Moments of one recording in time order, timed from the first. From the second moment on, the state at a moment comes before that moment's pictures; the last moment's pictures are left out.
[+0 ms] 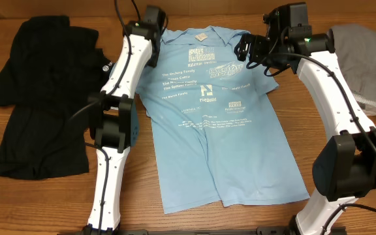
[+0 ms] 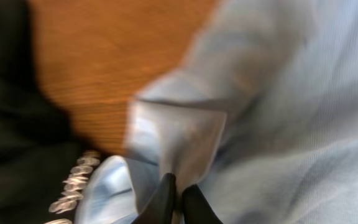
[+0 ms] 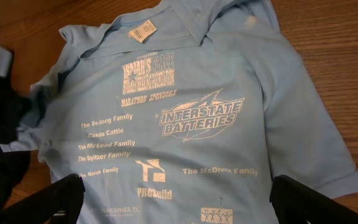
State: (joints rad) left arm -0.22 2.61 2.47 -1.14 -0.44 -0.03; right arm 0.12 1.93 1.72 -0.78 -0.29 0.30
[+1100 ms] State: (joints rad) left arm 0.16 2.61 2.71 -1.20 -0.29 -0.16; right arm 0.12 1.93 1.72 -0.87 -0.27 0.31
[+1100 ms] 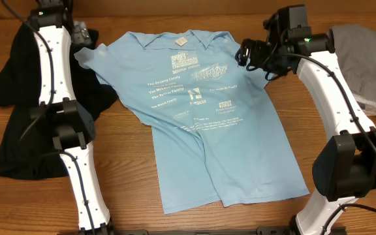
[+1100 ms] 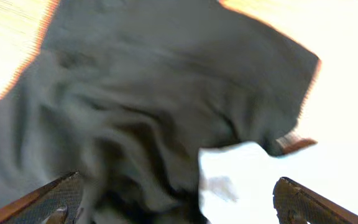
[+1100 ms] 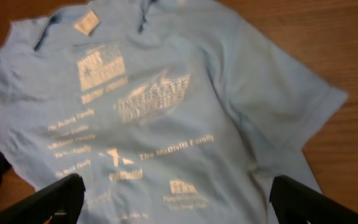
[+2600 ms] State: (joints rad) left arm -0.18 2.61 2.71 -1.39 -0.04 -0.12; right arm 0.06 2.17 1.59 -0.66 -0.10 0.57
